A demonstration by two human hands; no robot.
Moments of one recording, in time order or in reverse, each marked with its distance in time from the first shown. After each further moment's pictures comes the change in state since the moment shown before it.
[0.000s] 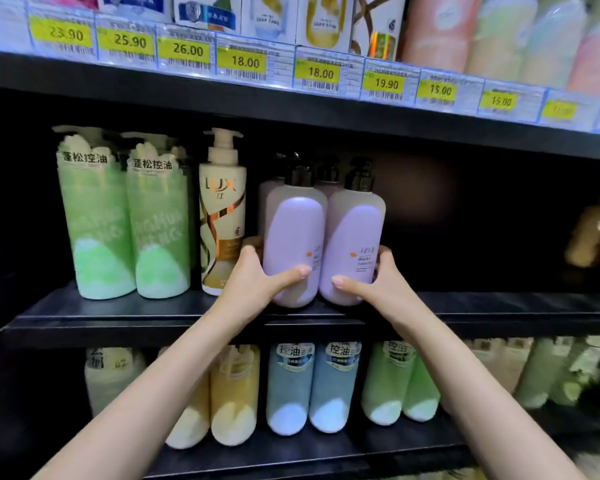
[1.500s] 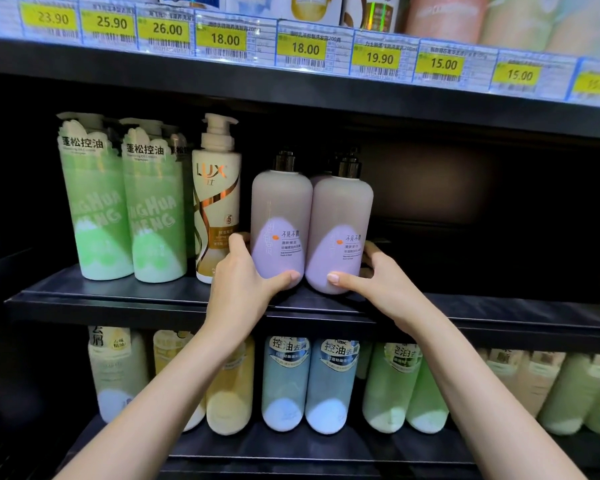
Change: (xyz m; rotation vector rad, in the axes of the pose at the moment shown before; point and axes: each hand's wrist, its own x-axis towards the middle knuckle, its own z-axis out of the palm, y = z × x) left_hand -0.015 -0.003 0.022 0.385 0.384 0.121; right_hand 0.015 0.006 -0.010 -0.064 -0.206 -0.073
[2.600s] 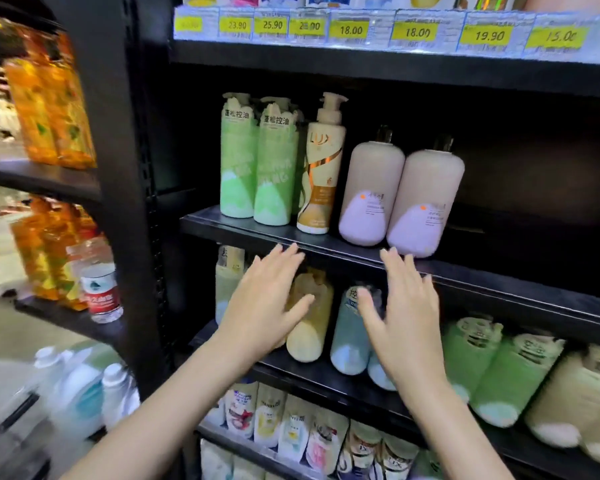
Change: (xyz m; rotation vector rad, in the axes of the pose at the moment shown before) left_hand -0.114 -0.033 -0.079 0.539 -0.149 0.233; right_hand -0.113 -0.009 0.087 -0.578 0.215 -0.355
